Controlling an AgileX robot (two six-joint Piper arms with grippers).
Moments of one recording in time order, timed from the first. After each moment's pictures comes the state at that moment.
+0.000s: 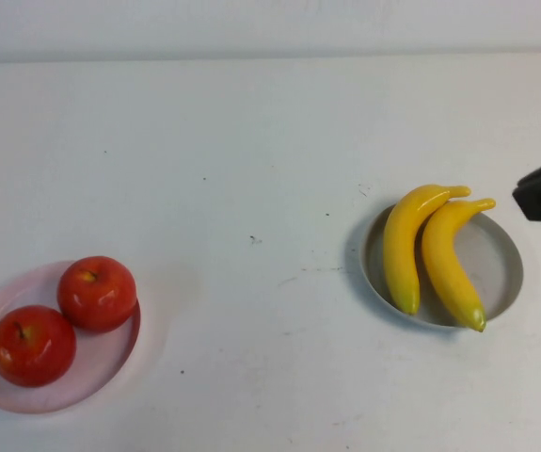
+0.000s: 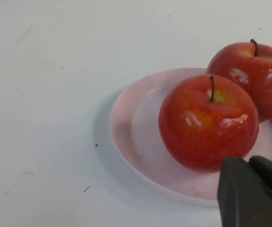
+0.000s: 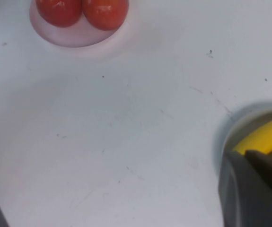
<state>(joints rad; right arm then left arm) 0.27 1.12 -1.31 0.53 1.25 -0.69 -0.09 -0.01 0.03 0.06 0.38 -0.06</state>
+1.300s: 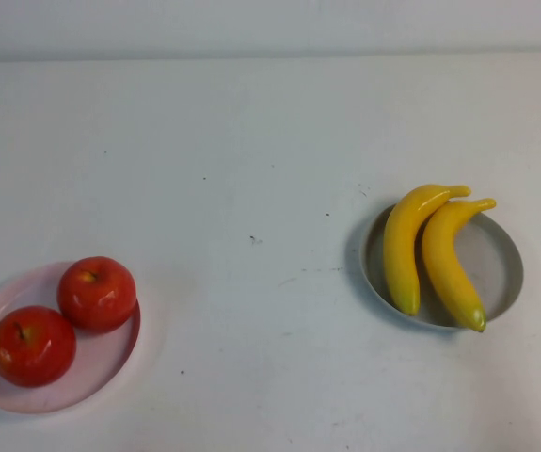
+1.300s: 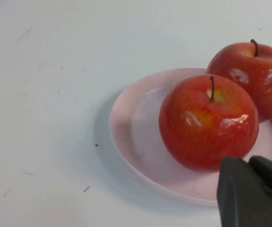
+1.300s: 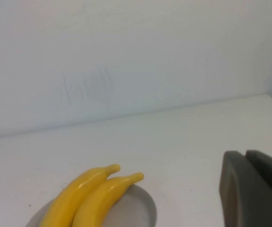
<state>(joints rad) 0.04 -0.01 0.03 0.60 0.02 -0.39 -0.09 -0.01 0.03 0.06 0.38 -0.06</state>
